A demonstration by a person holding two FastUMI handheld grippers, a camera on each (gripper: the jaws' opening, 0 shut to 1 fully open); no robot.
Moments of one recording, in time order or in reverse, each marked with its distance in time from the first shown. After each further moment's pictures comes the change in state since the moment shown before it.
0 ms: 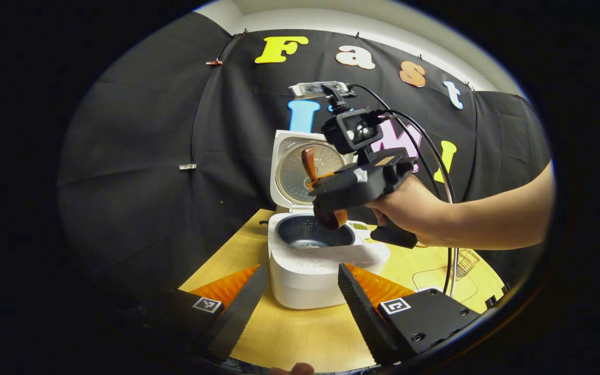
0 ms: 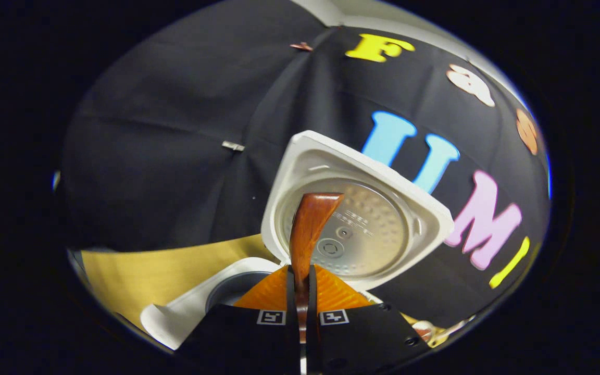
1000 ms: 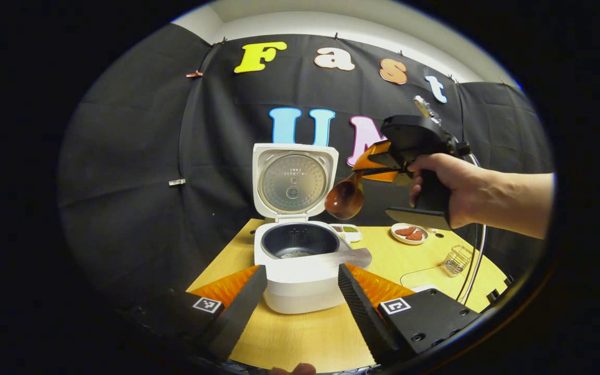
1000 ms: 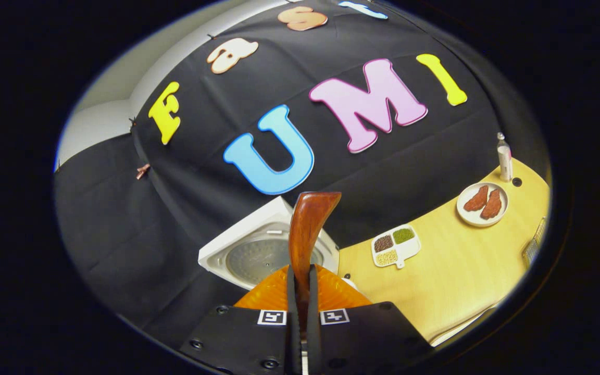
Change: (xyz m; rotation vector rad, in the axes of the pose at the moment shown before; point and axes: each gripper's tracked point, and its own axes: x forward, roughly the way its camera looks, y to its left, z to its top) left arm -0.003 -0.039 0.027 0.094 -0.027 -0.048; right arm -0.107 -0.152 0.013 0.986 -0.154 -0.132
